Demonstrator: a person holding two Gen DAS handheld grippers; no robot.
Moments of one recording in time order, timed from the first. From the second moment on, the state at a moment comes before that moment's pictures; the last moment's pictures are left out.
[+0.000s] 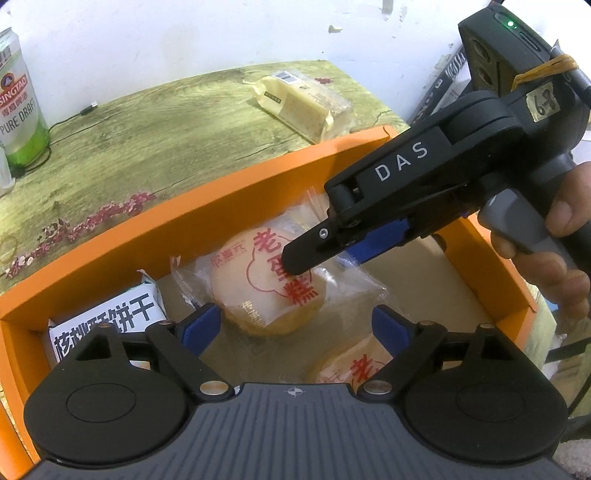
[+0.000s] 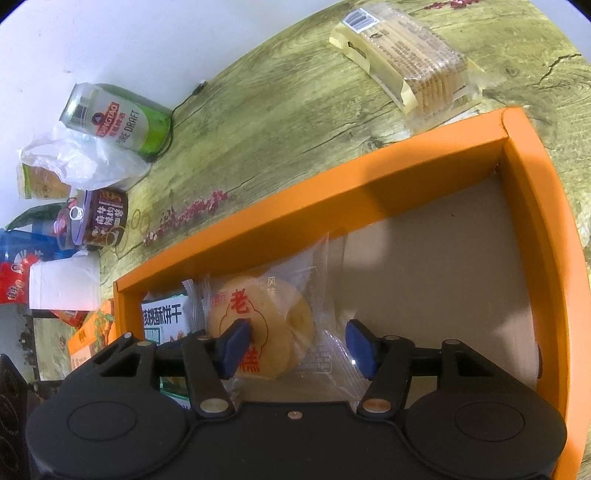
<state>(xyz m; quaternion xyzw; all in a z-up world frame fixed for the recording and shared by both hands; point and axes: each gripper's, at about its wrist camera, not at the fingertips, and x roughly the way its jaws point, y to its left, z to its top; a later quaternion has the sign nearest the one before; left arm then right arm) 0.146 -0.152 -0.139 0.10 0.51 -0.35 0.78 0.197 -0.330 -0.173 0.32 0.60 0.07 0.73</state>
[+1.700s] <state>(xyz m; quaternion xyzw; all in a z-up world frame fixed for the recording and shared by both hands) 0.241 -0.210 -0.116 0.01 0.43 -0.27 0.86 0.342 -0.393 -0.143 0.12 0.56 0.04 0.82</state>
